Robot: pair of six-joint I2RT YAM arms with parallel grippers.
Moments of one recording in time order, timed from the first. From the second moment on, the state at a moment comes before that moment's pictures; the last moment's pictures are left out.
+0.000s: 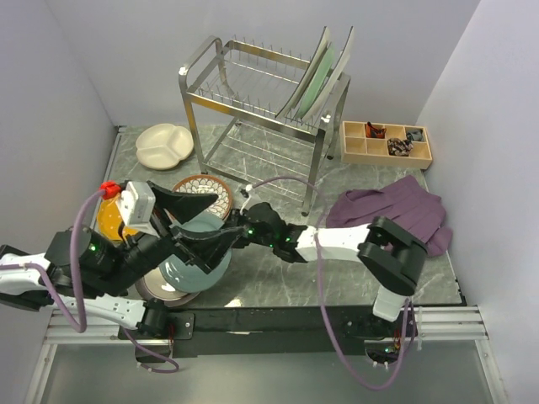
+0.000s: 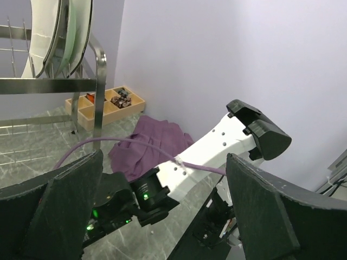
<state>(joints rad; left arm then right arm) -1.72 0.74 1.27 -0.21 -0.78 -0.09 1.04 1.70 0.93 0.44 -0.10 1.02</state>
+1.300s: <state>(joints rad) -1.72 0.68 1.10 -0.11 -0.86 -0.01 1.10 1.94 1.08 0.40 -0.03 1.05</state>
